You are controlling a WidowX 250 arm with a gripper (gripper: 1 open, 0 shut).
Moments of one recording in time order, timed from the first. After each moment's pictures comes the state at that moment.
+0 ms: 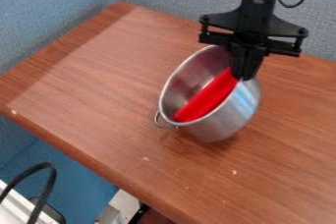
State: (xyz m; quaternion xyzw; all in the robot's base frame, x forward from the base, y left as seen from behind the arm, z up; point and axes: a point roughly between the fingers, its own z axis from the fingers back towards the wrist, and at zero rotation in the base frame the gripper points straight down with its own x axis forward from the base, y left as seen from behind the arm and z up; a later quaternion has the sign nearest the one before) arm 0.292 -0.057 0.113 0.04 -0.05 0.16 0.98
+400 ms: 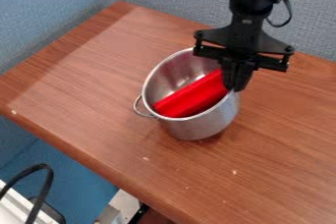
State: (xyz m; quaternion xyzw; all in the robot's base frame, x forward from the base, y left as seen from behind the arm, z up) arm 0.294 -0.044 0.092 0.04 -0.06 0.15 0.99
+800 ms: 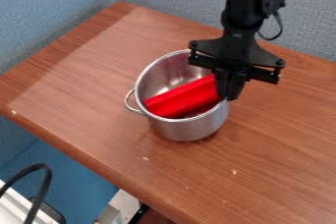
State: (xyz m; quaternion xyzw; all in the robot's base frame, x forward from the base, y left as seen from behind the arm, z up) arm 0.291 -0.036 0.081 0.04 -0.07 0.12 0.99
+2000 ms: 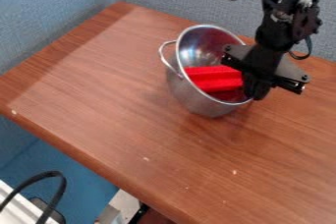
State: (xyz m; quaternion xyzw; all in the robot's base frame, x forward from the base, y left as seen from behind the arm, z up) arm 0.334 -0.064 0.050 0.07 -0.13 0.03 0.99
